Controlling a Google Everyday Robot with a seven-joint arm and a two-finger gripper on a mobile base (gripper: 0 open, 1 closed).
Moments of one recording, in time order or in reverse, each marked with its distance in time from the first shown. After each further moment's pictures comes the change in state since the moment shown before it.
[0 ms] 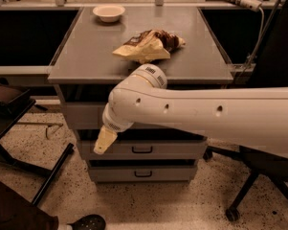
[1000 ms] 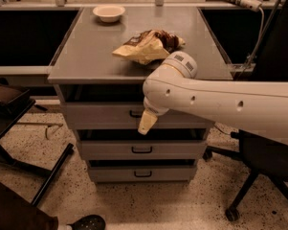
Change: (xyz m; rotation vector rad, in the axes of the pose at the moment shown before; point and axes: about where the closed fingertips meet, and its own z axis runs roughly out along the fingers) arm 0.113 -0.115 -0.022 0.221 0.225 0.066
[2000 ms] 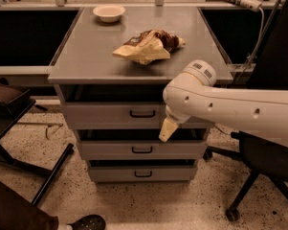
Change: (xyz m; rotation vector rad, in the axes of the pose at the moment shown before) arm 0.090 -0.010 0.012 0.006 0.161 0.127
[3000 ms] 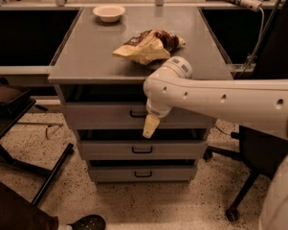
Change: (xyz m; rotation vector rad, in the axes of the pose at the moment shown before) arm -0.070 0.020 0.028 -0.074 -0.071 -0.169
